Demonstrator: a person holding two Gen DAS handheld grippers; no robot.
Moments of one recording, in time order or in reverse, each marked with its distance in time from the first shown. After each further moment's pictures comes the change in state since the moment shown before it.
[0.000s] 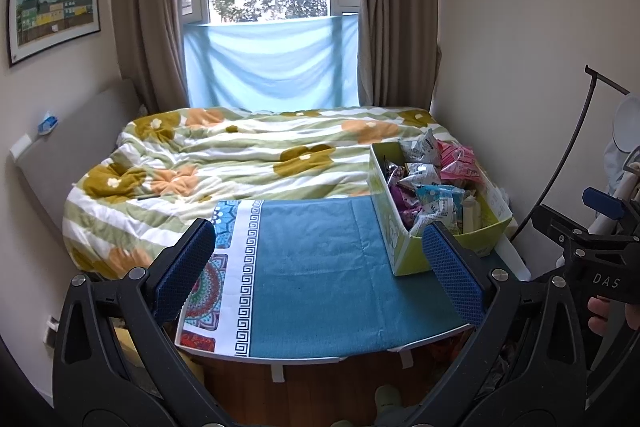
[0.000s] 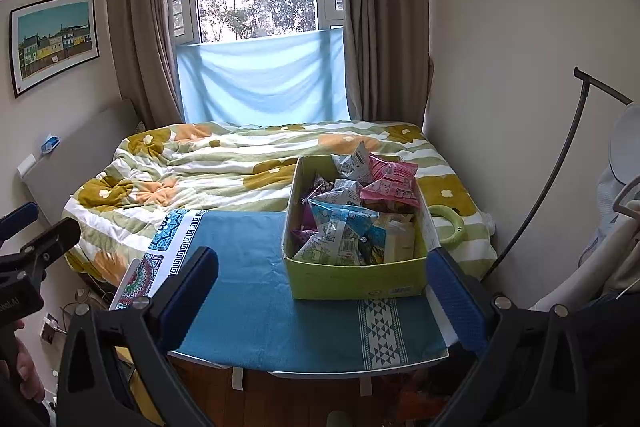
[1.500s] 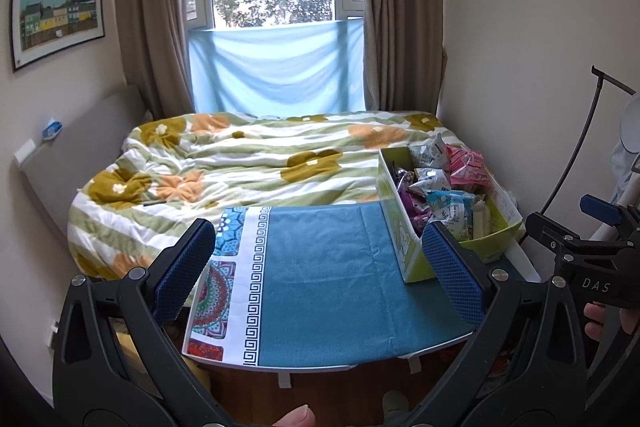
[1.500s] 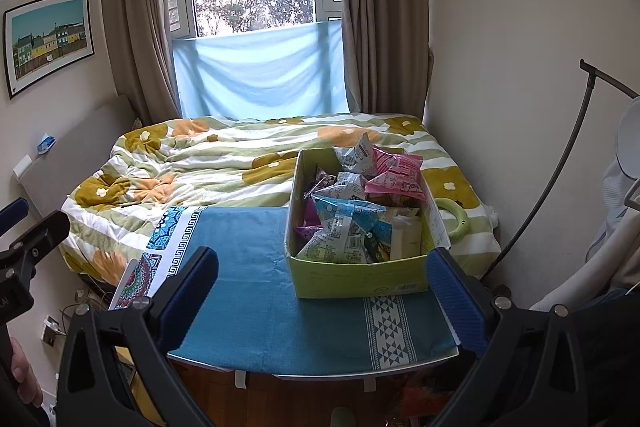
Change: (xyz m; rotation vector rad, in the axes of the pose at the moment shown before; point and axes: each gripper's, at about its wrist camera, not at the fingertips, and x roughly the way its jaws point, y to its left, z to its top) left arm 0.006 0.006 0.003 0.010 -0.021 0.021; right arm 0.012 0.001 -0.003 0.009 0.016 -0.005
